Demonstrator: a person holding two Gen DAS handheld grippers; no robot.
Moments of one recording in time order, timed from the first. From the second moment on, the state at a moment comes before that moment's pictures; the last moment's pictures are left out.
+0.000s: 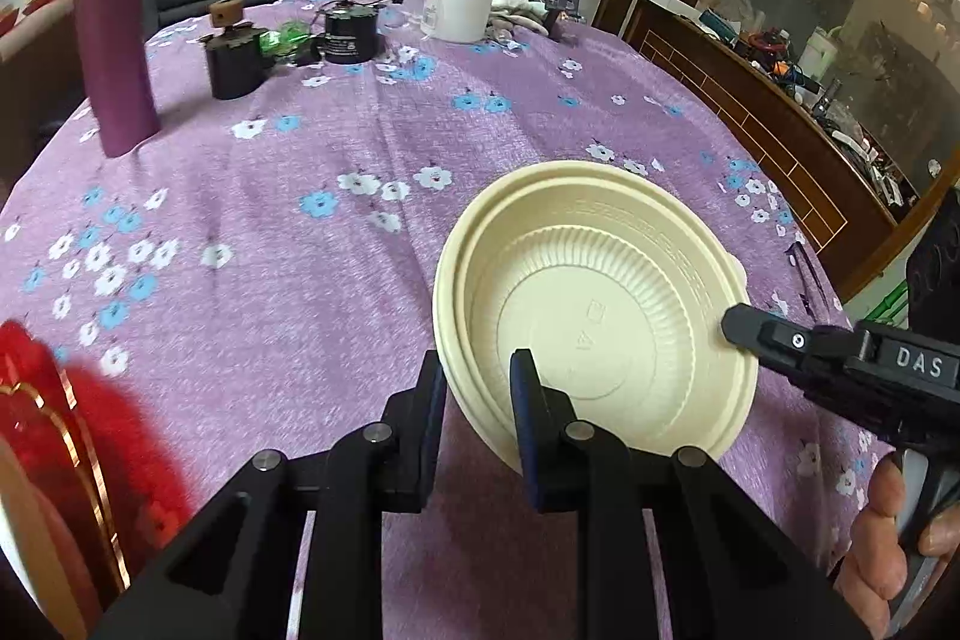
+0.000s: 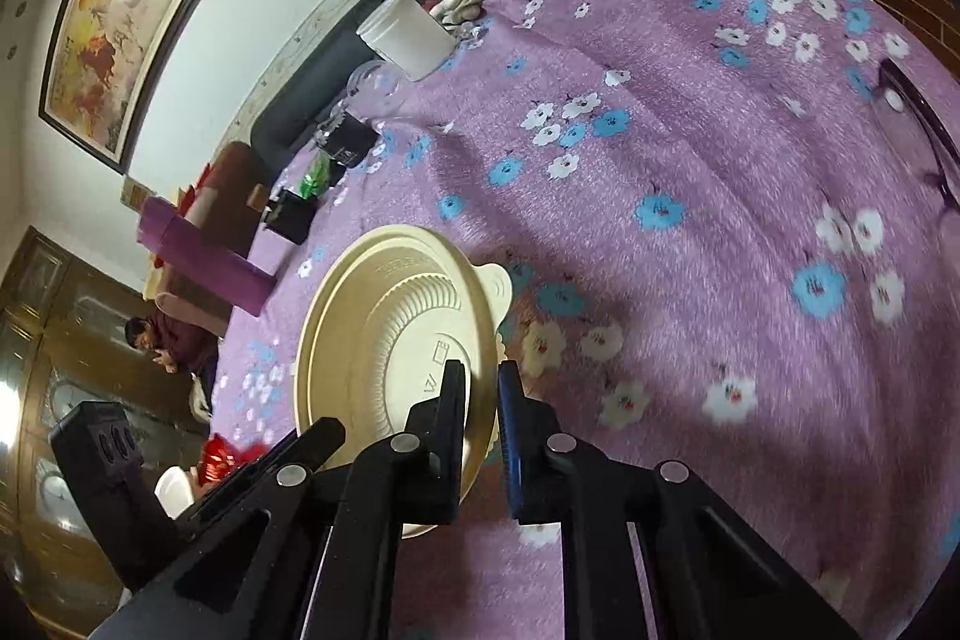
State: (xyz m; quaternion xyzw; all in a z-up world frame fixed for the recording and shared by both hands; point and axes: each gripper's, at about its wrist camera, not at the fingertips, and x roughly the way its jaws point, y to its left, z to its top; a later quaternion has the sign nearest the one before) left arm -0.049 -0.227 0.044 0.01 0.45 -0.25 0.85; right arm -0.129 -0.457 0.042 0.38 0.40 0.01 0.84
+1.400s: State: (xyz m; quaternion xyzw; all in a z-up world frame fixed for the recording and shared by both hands) left arm -0.113 -0.104 0.106 -0.03 0.38 -0.23 0.89; right arm -0.172 -0.343 0.088 0.35 0.39 0.10 0.84
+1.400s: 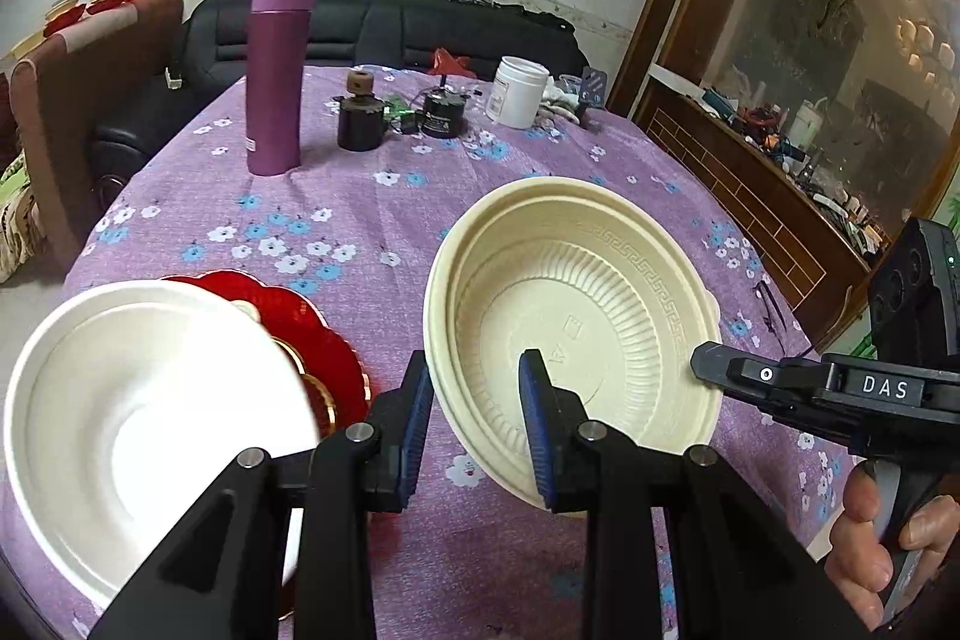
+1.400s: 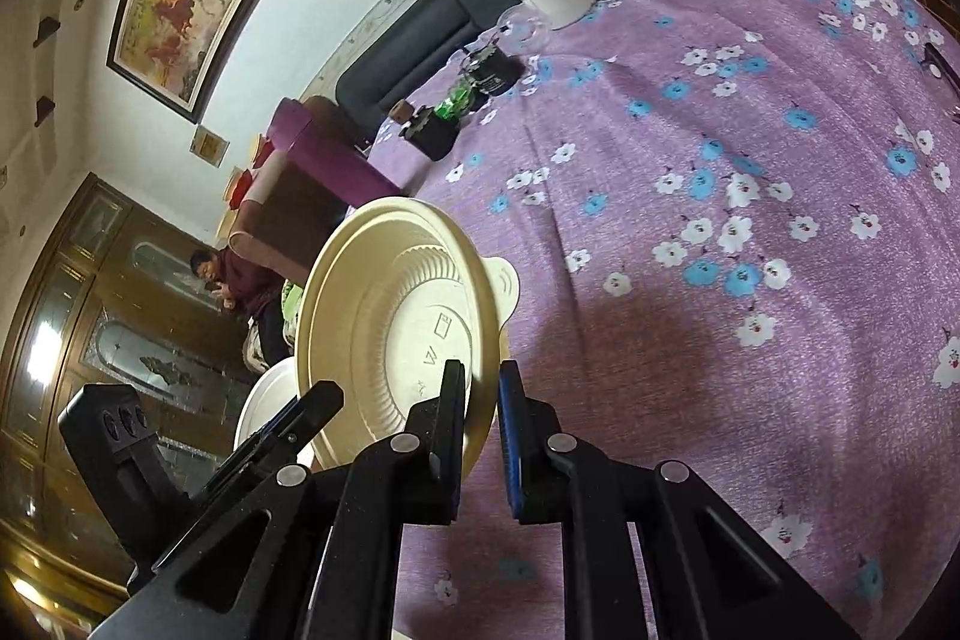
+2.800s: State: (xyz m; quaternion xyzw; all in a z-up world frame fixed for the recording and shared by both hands) left arm -0.132 0.082 0.102 -0.12 0.39 -0.11 0.91; right arm -0.104 -0.160 0.082 0.26 0.49 0.24 0.79
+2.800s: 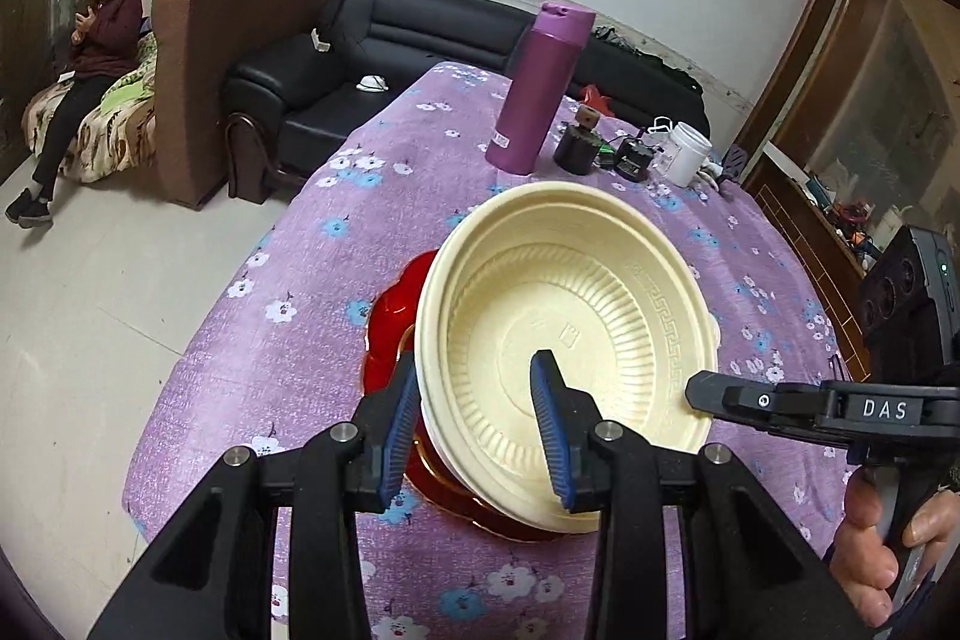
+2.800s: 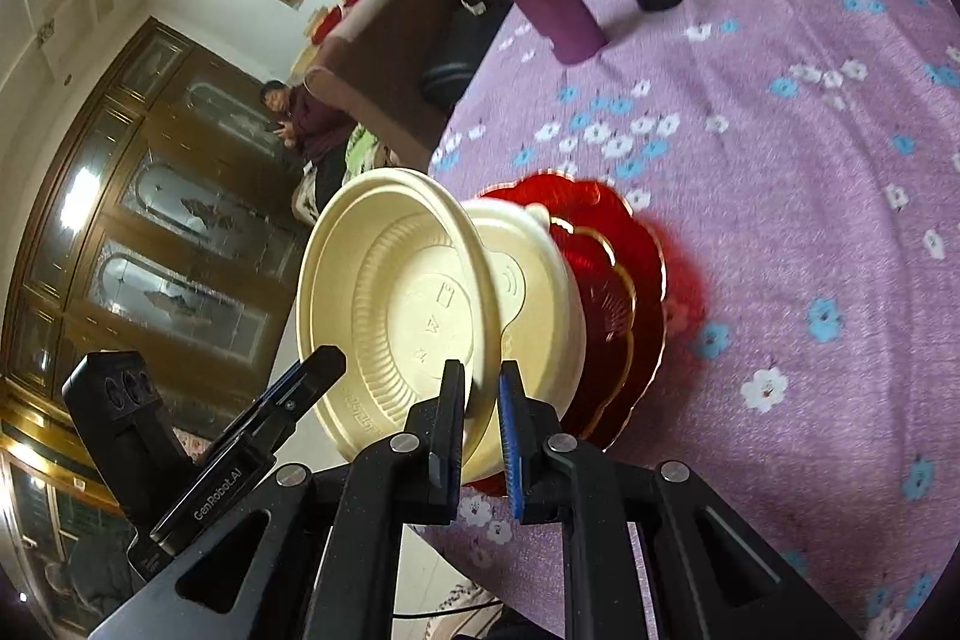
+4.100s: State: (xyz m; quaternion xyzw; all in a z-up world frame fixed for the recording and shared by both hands) left arm -0.125 0.076 0.097 -0.10 0.39 -0.10 0.91; right arm -0.114 -0.156 0.084 0.20 0.48 0.24 0.82
